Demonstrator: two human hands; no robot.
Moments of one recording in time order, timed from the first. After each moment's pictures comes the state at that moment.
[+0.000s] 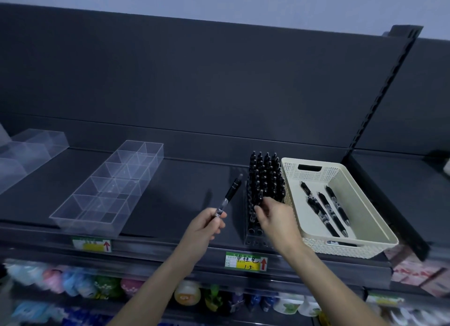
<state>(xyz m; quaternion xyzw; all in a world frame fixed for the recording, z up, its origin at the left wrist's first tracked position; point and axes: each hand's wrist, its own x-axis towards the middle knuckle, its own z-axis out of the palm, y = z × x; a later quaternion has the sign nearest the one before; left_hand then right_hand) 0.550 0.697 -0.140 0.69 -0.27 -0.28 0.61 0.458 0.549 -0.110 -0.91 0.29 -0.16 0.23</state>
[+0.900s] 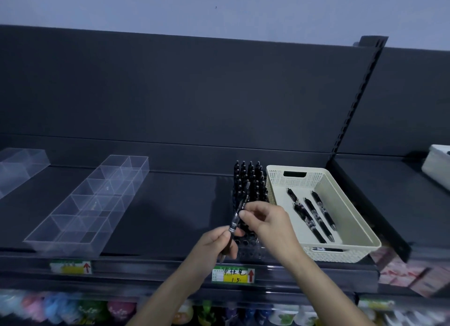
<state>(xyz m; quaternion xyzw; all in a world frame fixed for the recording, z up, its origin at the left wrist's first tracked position) 0.523 0.667 -0.128 0.66 -0.34 -0.35 0.57 0.438 0.552 -0.081 -0.82 0.25 -0.23 0.46</state>
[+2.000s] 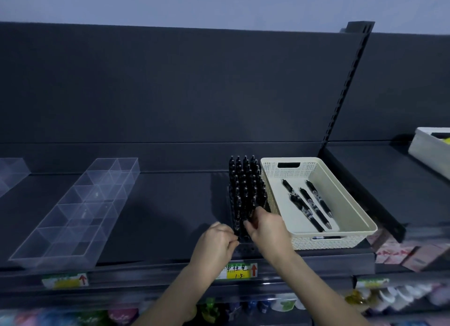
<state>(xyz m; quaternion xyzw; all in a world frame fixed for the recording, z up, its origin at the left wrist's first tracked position) 0.547 0.640 -0.175 0.78 -0.55 -0.01 0.30 0.449 0.544 -0.127 -0.90 0.36 -0.17 0.20</state>
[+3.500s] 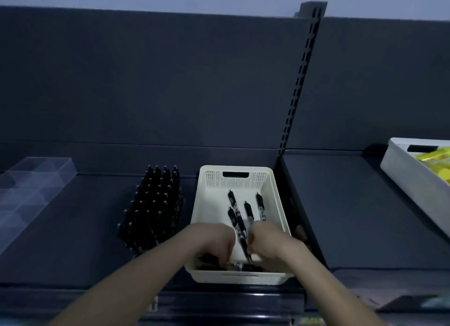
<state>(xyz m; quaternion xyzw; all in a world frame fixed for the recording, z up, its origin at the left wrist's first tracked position) 0.482 0.430 -0.134 0.75 -0.53 -0.37 -0.11 0.374 0.344 -0.124 -0.91 0.30 0.20 0.22</state>
